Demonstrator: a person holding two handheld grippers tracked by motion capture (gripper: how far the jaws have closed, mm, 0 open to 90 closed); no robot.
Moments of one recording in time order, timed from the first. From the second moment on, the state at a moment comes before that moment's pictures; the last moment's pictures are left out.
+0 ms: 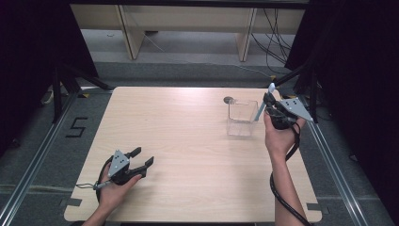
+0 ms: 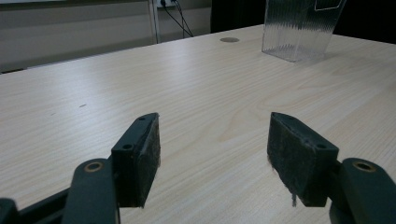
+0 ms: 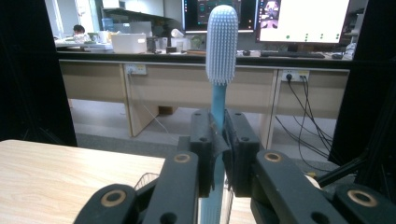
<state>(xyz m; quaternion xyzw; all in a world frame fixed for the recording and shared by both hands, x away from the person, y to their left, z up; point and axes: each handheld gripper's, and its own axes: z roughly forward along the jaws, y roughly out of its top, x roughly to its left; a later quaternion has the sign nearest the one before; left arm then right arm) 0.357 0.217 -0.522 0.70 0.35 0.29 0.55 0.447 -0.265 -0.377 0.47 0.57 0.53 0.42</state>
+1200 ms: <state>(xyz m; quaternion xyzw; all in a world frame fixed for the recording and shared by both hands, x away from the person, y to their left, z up) 0.357 0.217 -0.522 0.70 0.36 0.29 0.55 0.457 -0.268 -0.399 0.48 0.58 0.51 0.41</state>
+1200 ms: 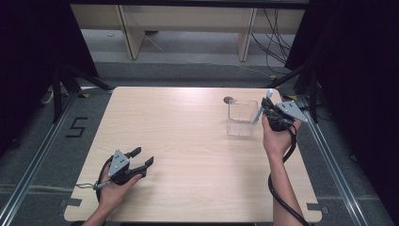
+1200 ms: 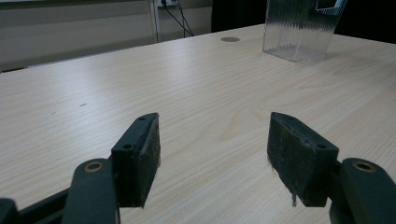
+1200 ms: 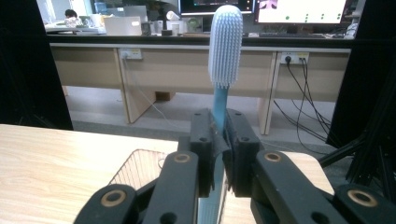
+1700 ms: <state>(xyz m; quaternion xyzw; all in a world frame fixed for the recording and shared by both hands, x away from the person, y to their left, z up) 0.357 0.217 -0.522 0.70 0.36 0.29 0.55 0.459 -0.268 -0.411 0.49 0.59 0.50 0.40</state>
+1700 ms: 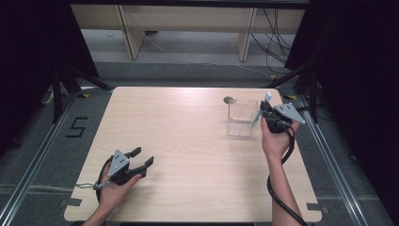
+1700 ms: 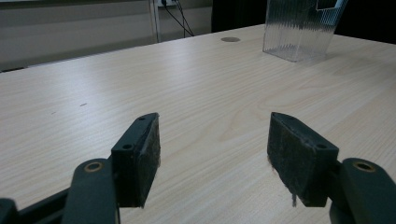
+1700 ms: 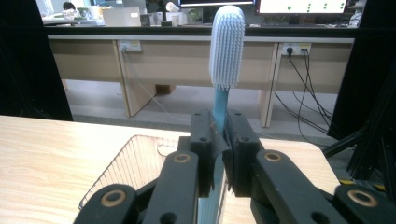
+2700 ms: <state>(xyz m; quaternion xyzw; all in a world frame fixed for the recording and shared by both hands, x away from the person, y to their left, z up) 0.357 0.217 -0.522 0.70 0.36 0.29 0.55 0.458 -0.267 -0.433 0.50 0.60 0.49 0.39</state>
